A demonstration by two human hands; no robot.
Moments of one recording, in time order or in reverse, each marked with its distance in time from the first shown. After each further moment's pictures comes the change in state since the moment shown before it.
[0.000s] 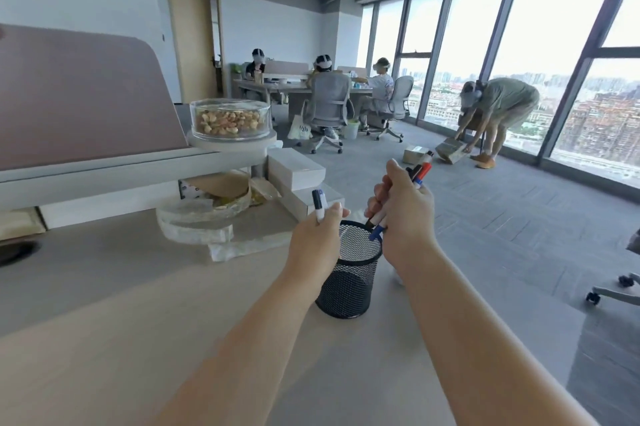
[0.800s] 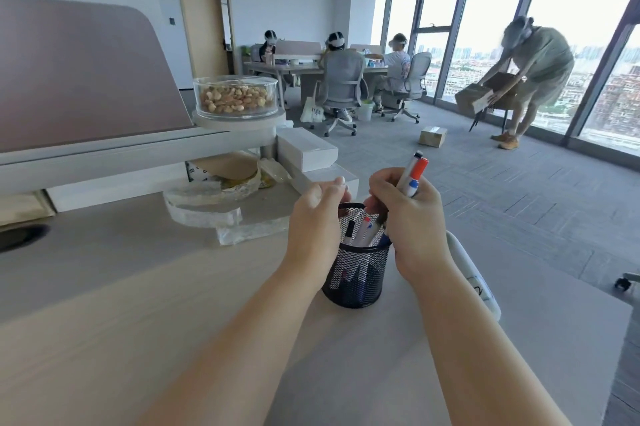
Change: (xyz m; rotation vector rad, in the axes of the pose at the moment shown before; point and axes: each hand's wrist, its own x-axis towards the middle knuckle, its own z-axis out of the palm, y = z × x) left_hand 0.008 -0.010 -0.003 -0.224 0.090 0.030; right_hand -0.012 0.029 -0.013 -0.286 -0.123 -0.144
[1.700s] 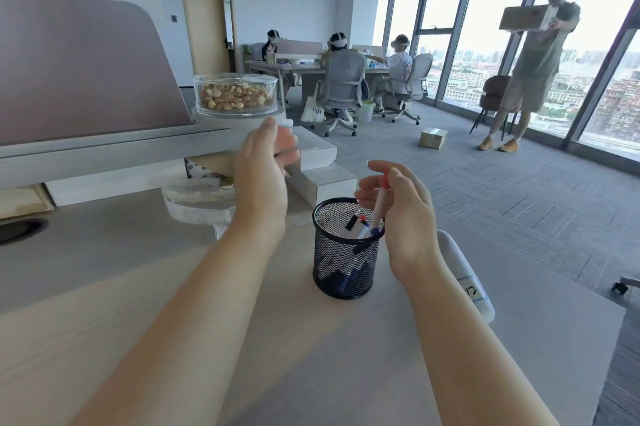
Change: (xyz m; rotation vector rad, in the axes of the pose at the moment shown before) left_hand 0.019 0.052 -0.036 -0.206 0.135 0.099; right_hand -0.002 0.000 0.003 0.054 -0.049 -0.004
